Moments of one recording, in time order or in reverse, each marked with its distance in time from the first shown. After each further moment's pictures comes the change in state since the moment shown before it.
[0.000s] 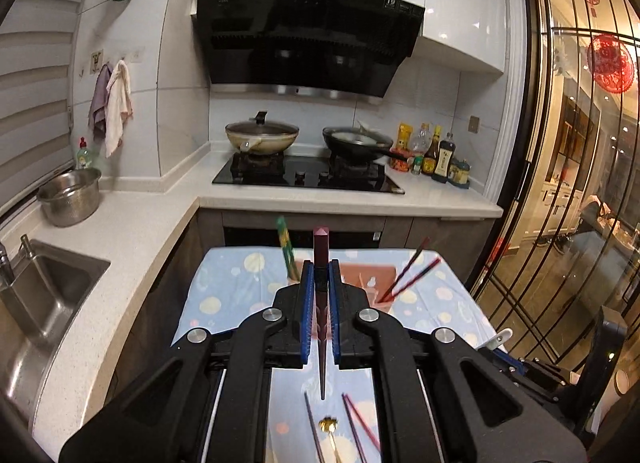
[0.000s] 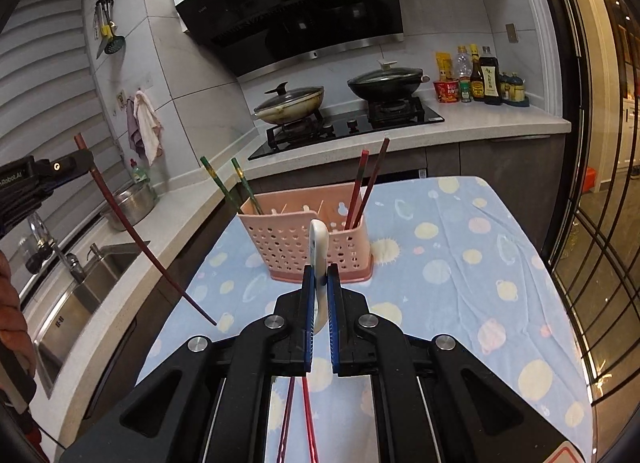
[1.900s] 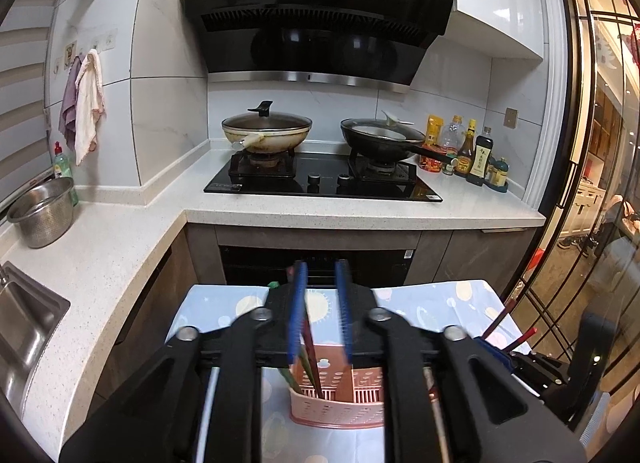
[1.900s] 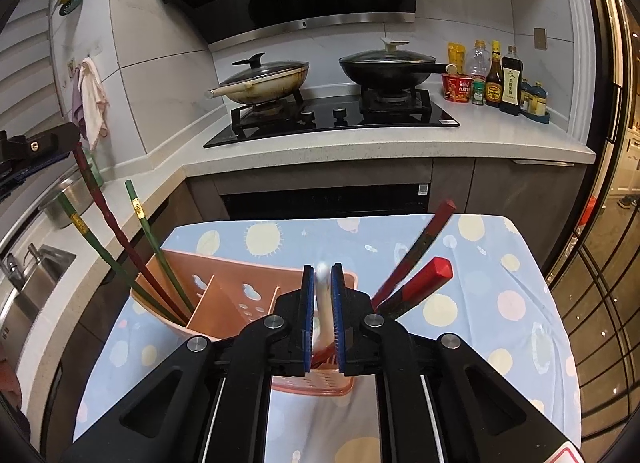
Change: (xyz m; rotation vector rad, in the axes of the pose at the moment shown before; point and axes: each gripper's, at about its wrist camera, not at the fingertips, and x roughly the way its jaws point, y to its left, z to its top) left arm 0.185 0.010 0.037 -0.001 0.039 0.076; right arm 0.192 -0.005 0.083 -0.078 0.084 -0.110
